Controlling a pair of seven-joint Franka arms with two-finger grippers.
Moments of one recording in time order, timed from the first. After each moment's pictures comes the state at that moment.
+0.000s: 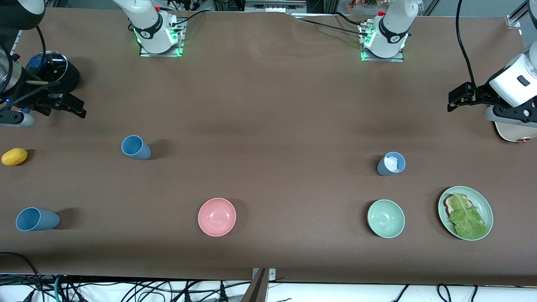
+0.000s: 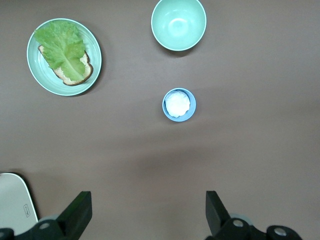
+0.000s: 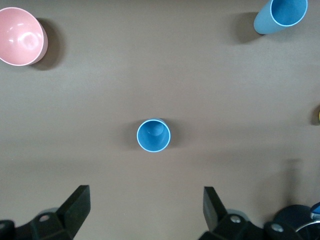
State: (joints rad) left arm 0.07 0.02 -0.09 -1.63 0.01 1.59 0.14; right arm 0.01 0.05 0.01 -1.63 -0.01 1.66 0.08
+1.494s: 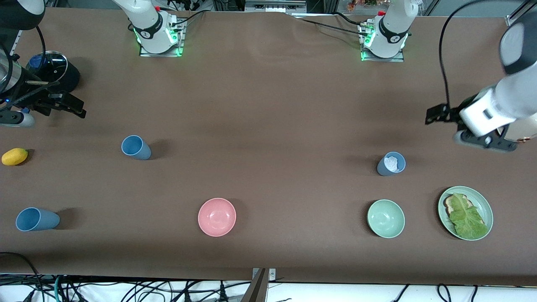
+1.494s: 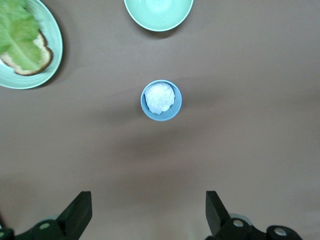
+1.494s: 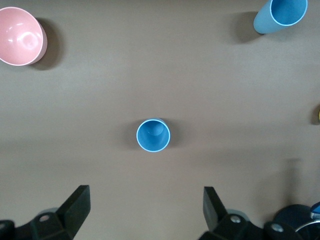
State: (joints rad) left arm 0.06 0.19 -0.10 -1.64 -0.03 1.64 0.14; right arm 0.01 0.05 0.01 -1.63 0.00 1.66 0.08
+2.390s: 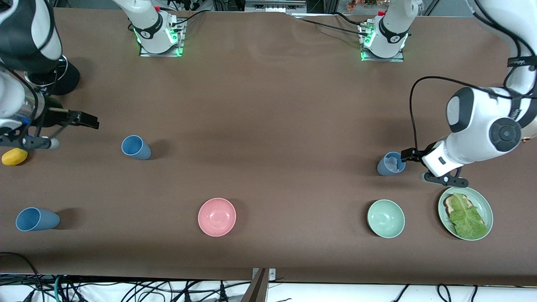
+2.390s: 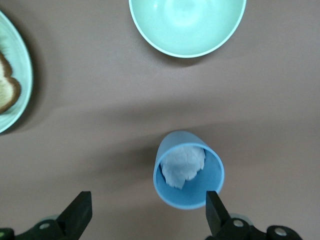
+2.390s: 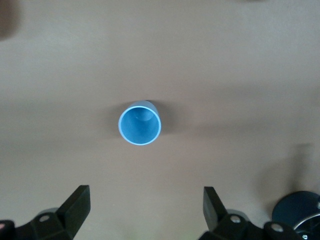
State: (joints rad) left arm 0.06 0.40 -0.10 -1.81 0.00 2.10 0.12; right arm -0.01 0.20 0.00 -1.64 -0.02 1.65 0.07
